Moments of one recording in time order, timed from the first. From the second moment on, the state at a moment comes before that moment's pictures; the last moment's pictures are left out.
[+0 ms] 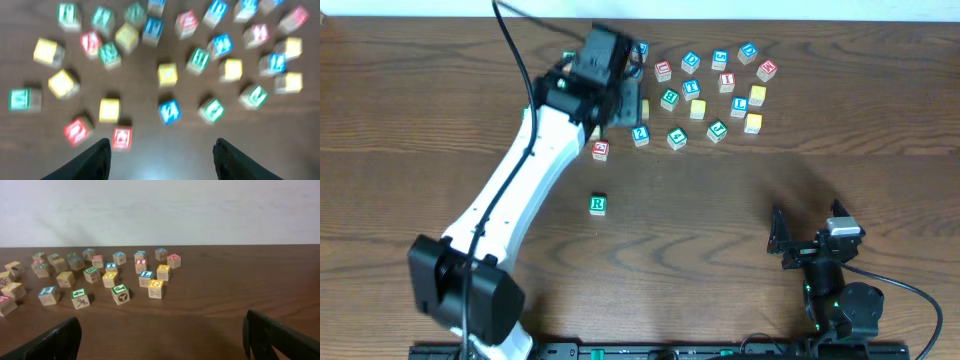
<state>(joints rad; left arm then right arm) -0.42 1.81 1.73 -0.89 -0.06 -0.33 -0.01 0.01 0.01 -0.06 -0.12 0.04</state>
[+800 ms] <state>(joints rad) -0.42 2.30 1.97 -0.76 -0.12 -0.34 -0.01 0.01 0.01 -0.06 -0.12 0.04</state>
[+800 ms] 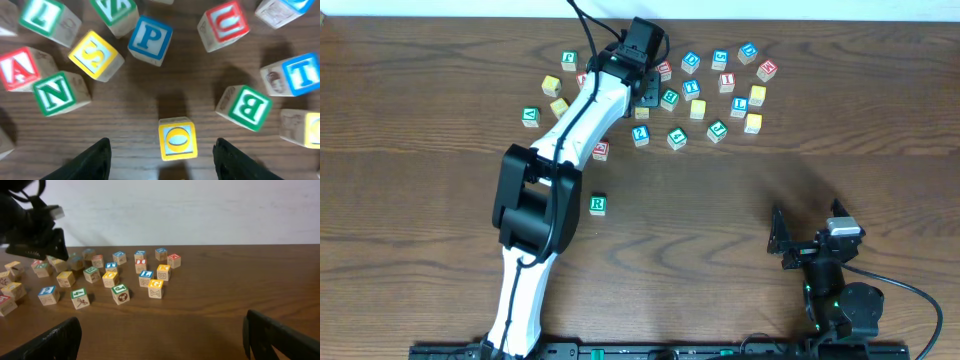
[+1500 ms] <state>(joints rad) -0.44 2.38 1.97 -0.70 -0.13 -0.36 -0.01 0.01 0.01 -0.06 -0.12 0.04</state>
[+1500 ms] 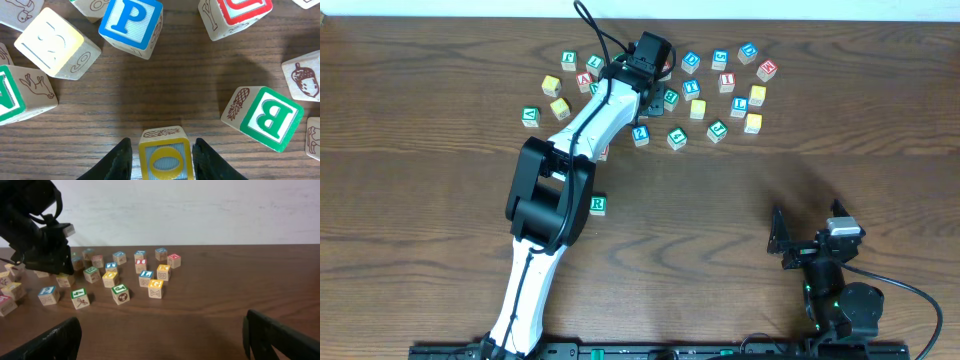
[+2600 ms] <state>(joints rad) -0.45 2.18 1.97 -0.92 -0.14 -0.36 -0.01 0.01 0.01 -0.06 -0.12 0.04</state>
